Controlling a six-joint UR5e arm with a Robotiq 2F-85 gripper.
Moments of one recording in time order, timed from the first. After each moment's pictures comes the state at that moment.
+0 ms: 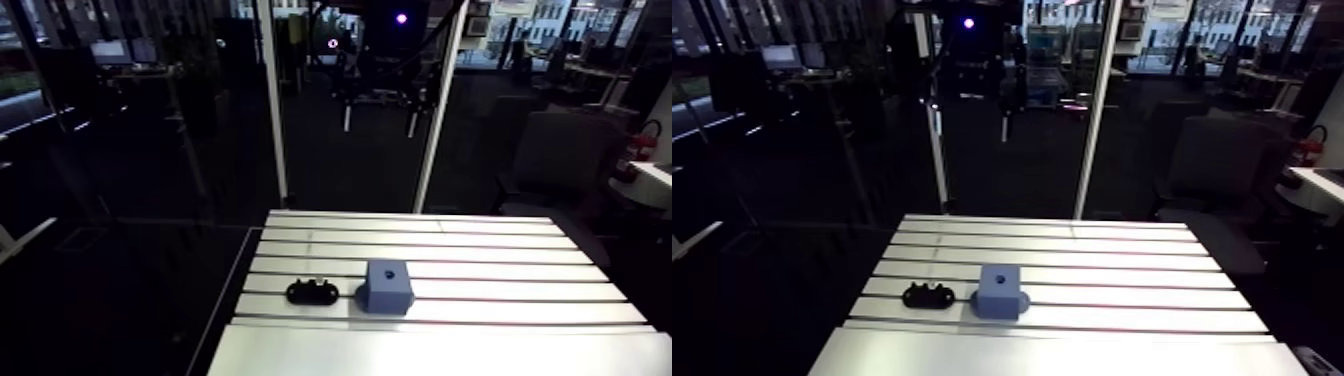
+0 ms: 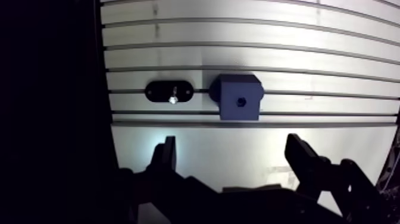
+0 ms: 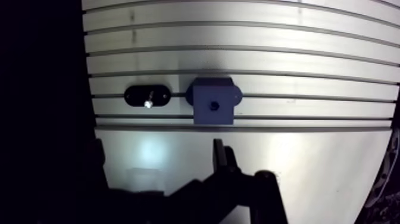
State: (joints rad) arm 0.01 -1.48 1.53 -1.61 -1.51 -1.55
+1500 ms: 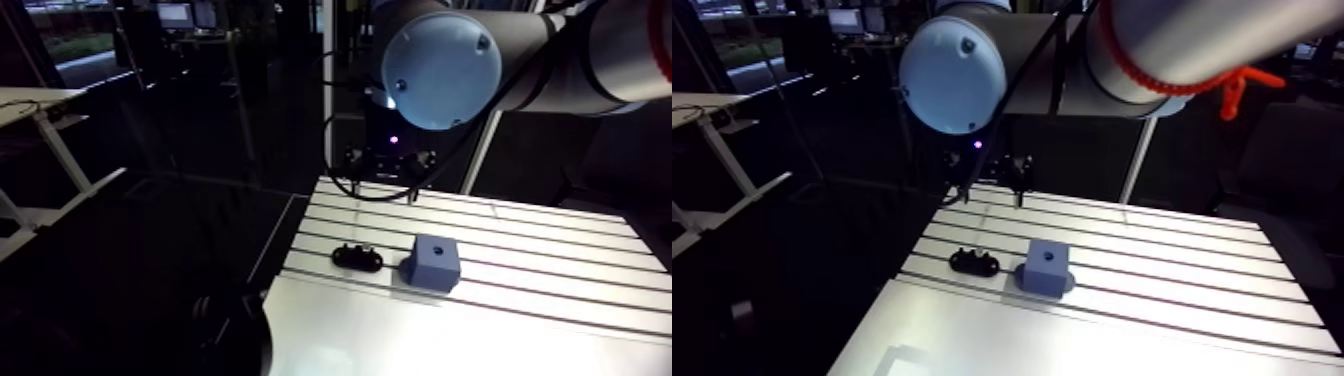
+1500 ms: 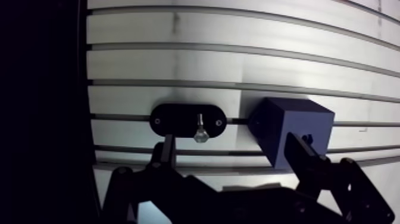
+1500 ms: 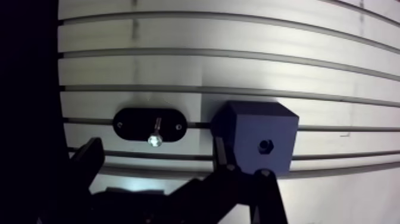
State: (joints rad) arm 0.19 -1.38 1.92 -2.19 -1.60 -1.43
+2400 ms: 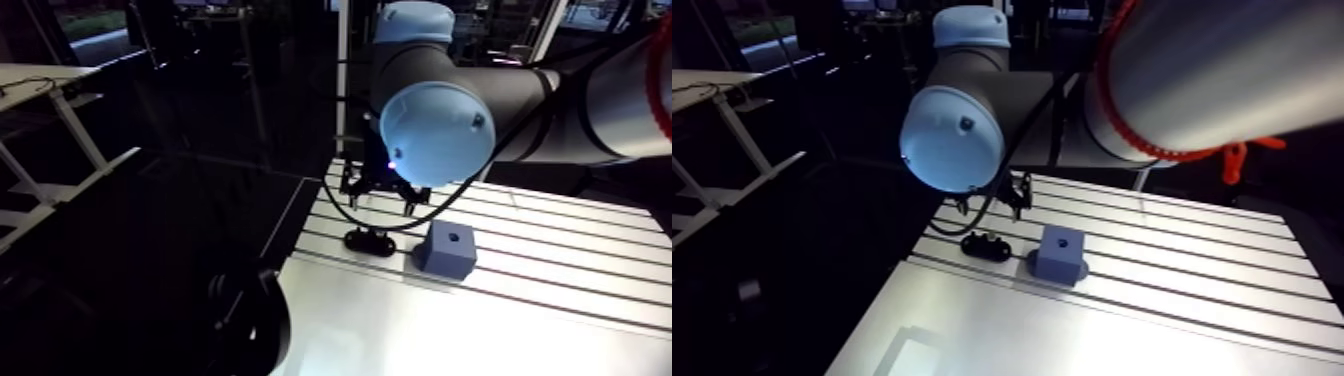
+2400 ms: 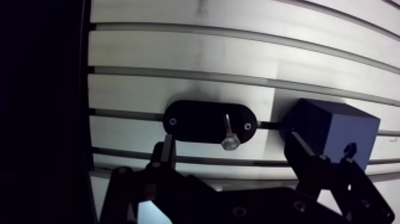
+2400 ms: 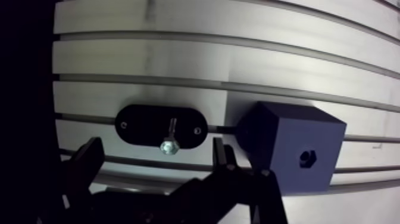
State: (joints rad) arm 0.24 -1.32 2.03 -2.38 -1.59 -1.43
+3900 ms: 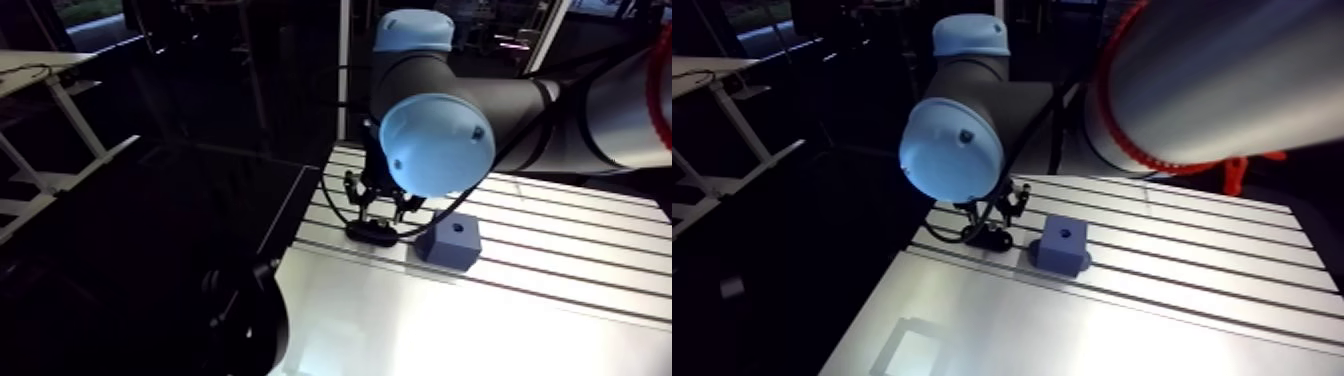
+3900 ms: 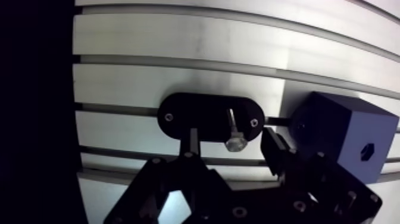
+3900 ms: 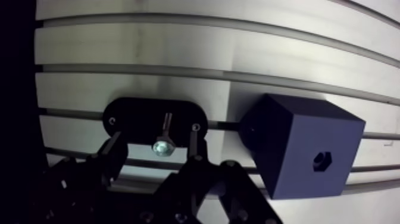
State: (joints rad) arm 0.24 -1.28 2.05 -2.39 -1.59 -1.43
